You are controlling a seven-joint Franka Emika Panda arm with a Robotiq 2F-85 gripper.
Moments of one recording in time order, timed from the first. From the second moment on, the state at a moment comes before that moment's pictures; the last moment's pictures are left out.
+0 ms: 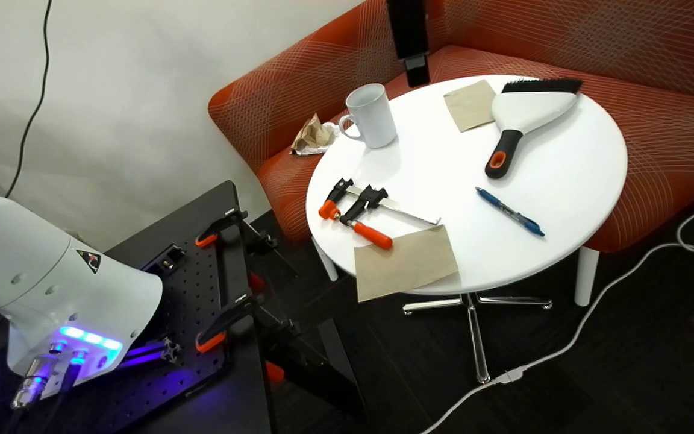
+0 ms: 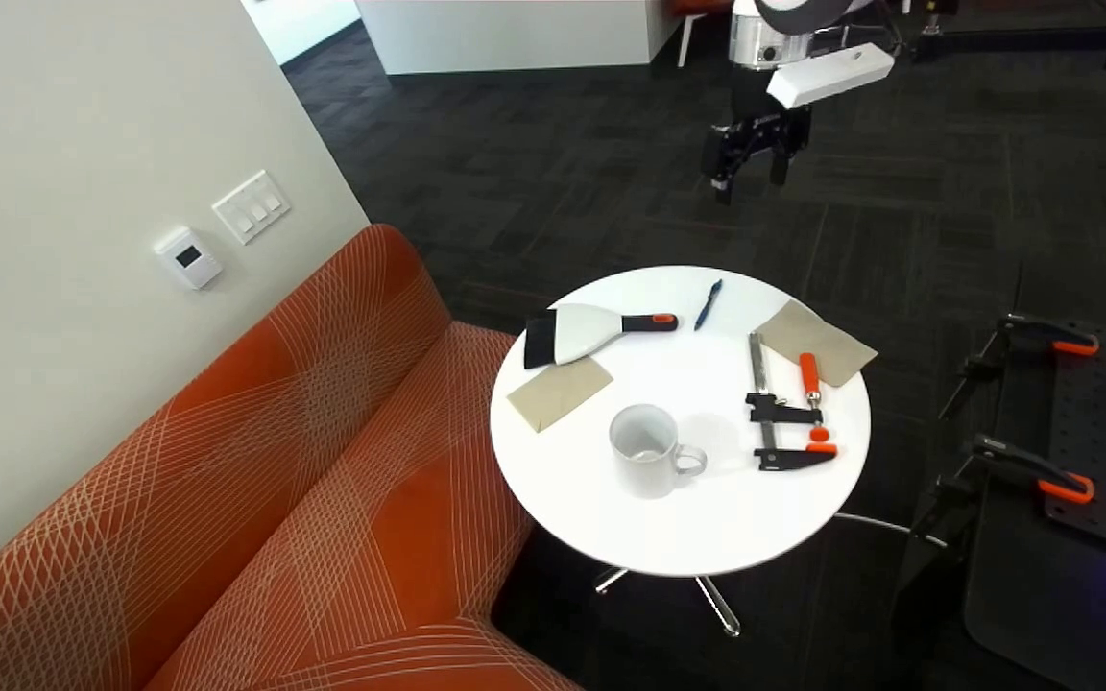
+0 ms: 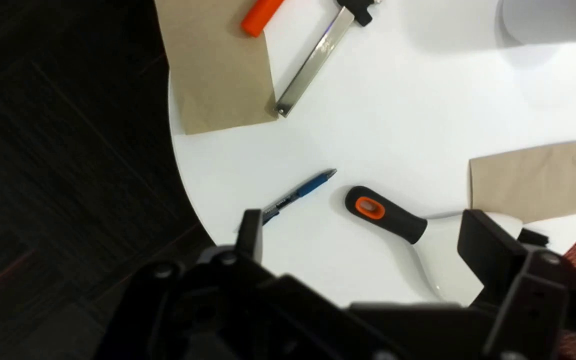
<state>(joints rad) -0.07 0.16 -0.13 -2.19 0.21 2.33 0.18</state>
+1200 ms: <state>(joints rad) -0.06 0.55 -0.11 -1.96 0.37 2.54 0.64</state>
